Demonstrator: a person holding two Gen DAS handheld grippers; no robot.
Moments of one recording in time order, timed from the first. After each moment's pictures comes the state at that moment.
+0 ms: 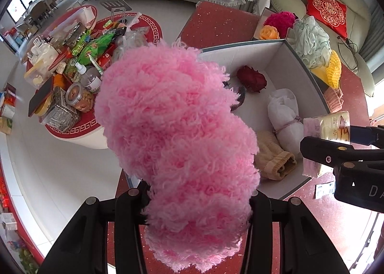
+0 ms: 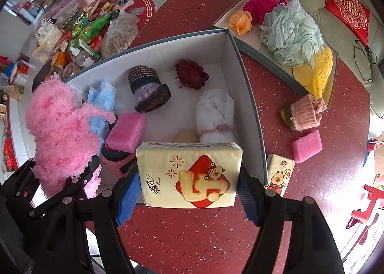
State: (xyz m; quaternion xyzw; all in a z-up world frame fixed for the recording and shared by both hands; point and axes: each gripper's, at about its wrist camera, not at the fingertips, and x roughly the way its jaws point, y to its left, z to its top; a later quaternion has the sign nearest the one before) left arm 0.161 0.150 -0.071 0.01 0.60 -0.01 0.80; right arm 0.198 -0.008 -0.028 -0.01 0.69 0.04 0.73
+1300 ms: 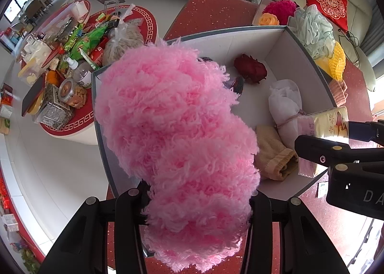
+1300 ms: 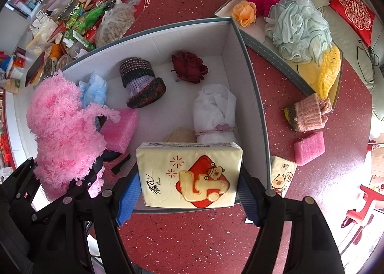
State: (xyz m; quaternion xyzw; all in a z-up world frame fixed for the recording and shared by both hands) left arm 0.171 0.141 -0.092 0.01 0.62 -0.02 0.78; right arm 0.208 -0.006 -0.047 -0.02 0.71 0.03 0.70
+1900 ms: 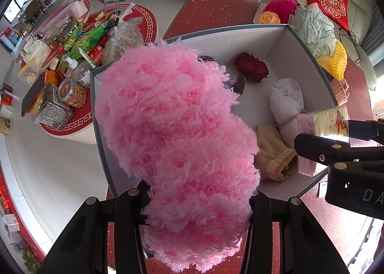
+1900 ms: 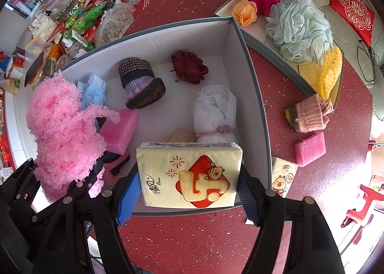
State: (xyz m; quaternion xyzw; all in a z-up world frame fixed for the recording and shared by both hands) left arm 0.173 0.141 -0.095 0.01 0.63 -0.01 0.78; right arm 0.209 -0.006 -0.050 -0.02 0.71 0.03 0.70
